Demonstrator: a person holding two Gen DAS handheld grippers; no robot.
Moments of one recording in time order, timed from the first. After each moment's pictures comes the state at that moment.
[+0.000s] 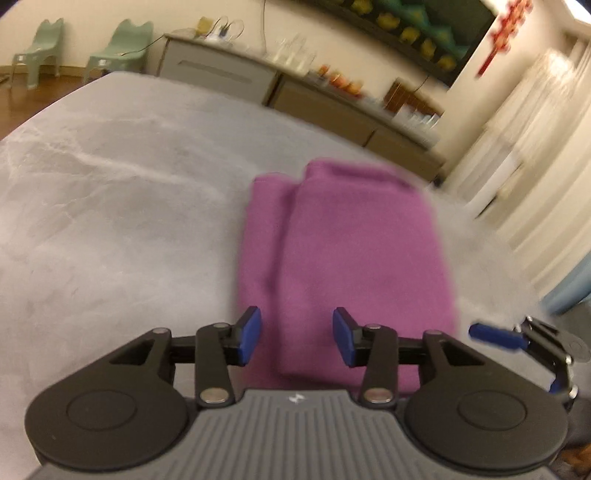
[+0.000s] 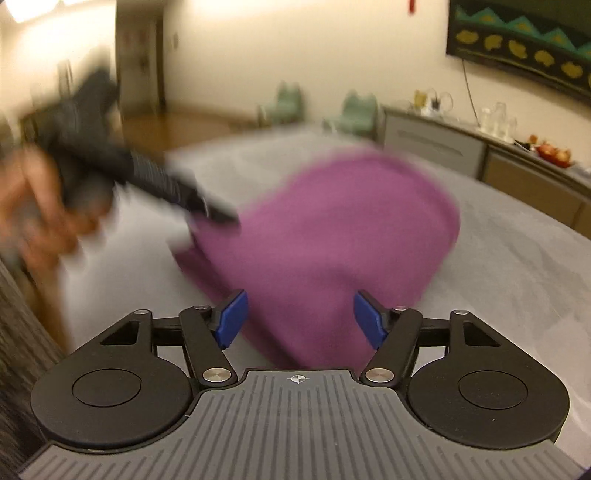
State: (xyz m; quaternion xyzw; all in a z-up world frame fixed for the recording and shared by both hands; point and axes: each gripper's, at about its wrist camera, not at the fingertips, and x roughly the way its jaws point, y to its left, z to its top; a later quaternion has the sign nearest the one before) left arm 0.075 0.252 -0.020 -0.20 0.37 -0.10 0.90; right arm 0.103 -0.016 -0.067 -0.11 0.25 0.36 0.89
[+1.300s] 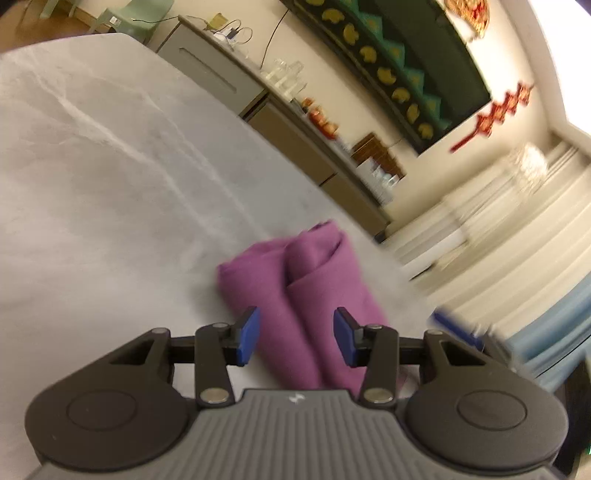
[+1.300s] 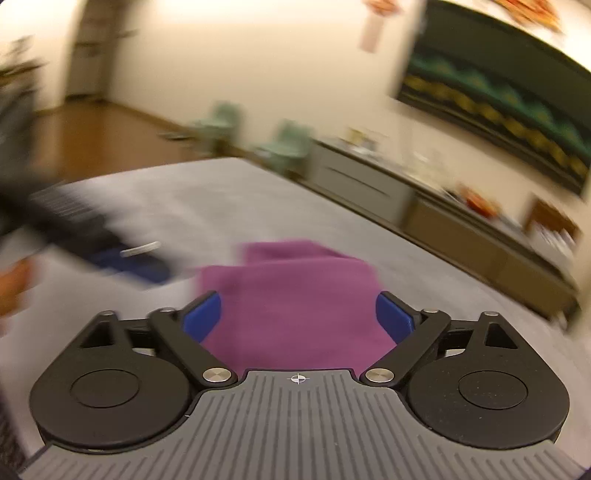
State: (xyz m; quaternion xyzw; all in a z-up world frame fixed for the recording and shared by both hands) left arm 0.091 0.255 -0.040 -0.36 0.31 -0.14 0.87; right arm 0.084 0.015 -0.018 -0.22 0.19 0.28 0.92
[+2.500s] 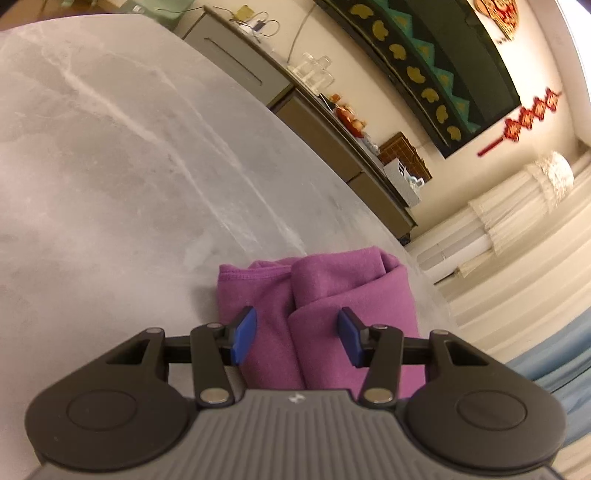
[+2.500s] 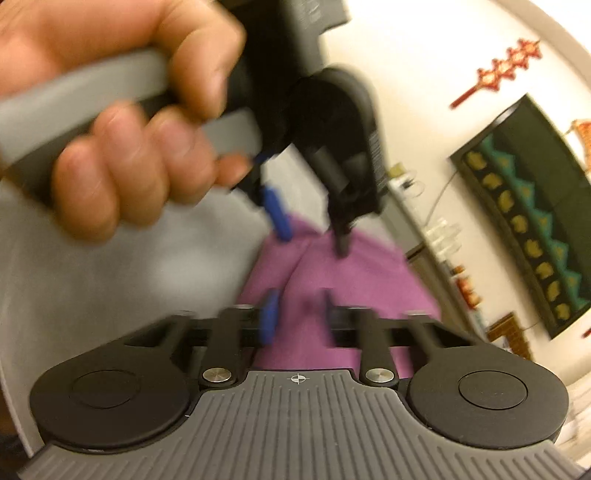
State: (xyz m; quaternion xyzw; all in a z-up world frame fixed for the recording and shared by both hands) left arm 0.115 0.266 -0.064 -0.38 0.33 -0.09 0.86; right arm 0.034 0.085 -0.087 -0.46 0.11 0.25 0.85
